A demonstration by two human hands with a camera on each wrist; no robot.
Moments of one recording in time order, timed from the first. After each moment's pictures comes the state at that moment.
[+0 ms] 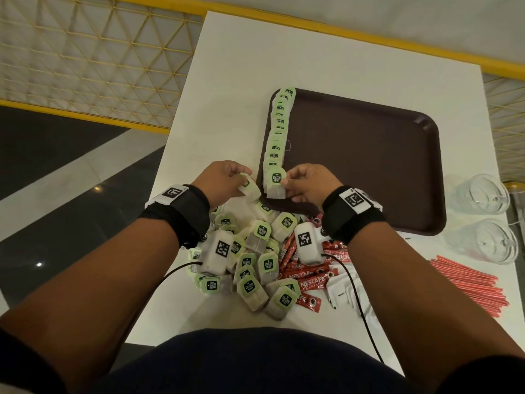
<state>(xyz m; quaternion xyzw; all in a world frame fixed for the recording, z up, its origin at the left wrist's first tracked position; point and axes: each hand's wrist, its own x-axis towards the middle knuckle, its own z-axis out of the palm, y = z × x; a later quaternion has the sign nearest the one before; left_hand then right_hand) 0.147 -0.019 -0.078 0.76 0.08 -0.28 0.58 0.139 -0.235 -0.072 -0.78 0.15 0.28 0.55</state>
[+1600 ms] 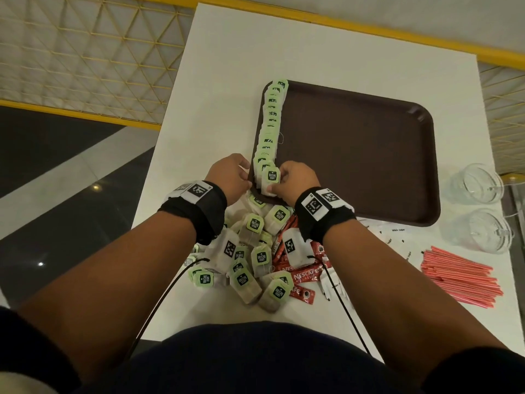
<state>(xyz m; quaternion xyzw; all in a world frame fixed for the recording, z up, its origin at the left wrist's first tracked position) 0.145 -0.048 -0.089 0.89 0.03 -0.23 0.39 0.135 -0.217 -0.091 -0.93 0.10 0.22 0.29</state>
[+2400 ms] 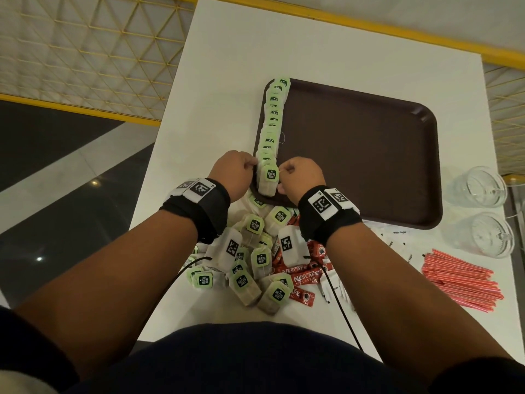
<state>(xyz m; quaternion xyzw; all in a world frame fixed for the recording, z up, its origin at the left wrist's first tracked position) 0.153 -0.060 -0.073 0.92 -0.04 -0.21 0.34 0.141 -0.214 -0.091 -0.89 0.17 0.19 0.38</state>
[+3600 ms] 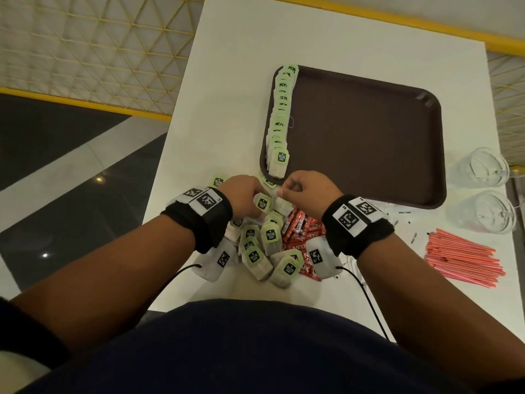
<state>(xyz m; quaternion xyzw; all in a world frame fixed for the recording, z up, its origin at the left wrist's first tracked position) 0.091 -0.034 -0.069 0.90 -0.17 -0.34 0.21 0.072 -0.218 -0.058 -0.92 -0.01 0.24 0.29</state>
